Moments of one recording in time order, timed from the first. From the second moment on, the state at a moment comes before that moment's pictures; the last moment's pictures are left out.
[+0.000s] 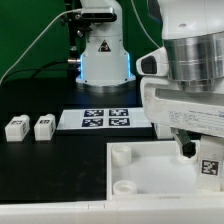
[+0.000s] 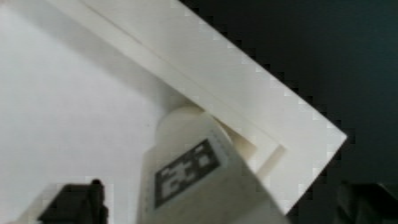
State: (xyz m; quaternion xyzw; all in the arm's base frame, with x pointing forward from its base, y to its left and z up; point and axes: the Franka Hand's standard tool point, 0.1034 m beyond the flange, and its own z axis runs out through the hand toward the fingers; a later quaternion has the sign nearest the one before) arm 0.627 0.120 0.063 -0.92 0.38 -0.02 0.08
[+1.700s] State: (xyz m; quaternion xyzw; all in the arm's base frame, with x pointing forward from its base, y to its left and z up) arm 0.631 0.123 0.063 -0.72 0.69 0.00 0.07
